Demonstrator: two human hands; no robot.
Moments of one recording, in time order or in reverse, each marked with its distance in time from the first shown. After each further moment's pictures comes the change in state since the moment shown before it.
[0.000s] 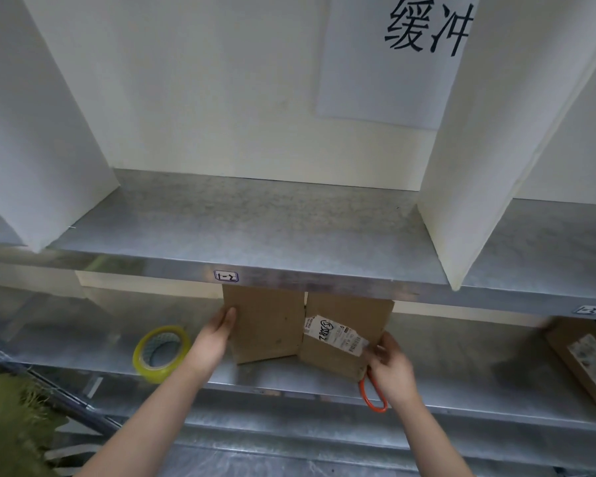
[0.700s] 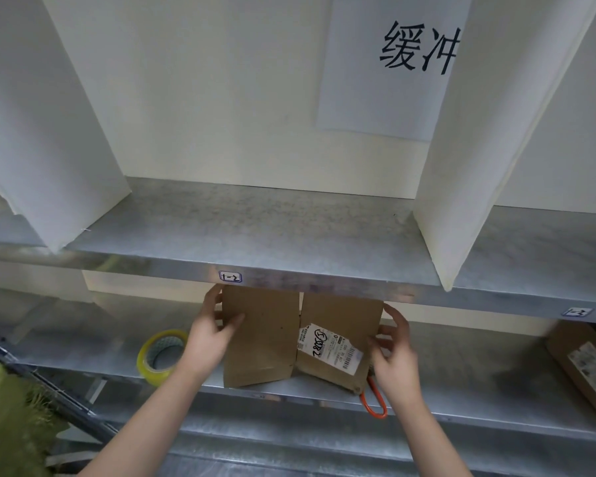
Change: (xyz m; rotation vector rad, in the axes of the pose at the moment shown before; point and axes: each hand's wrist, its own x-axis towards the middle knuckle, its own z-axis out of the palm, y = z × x) left_hand -0.011 0.018 -0.010 0.262 0.145 0.312; right_hand -0.013 -0.039 -0.010 -0.053 0.148 -0.223
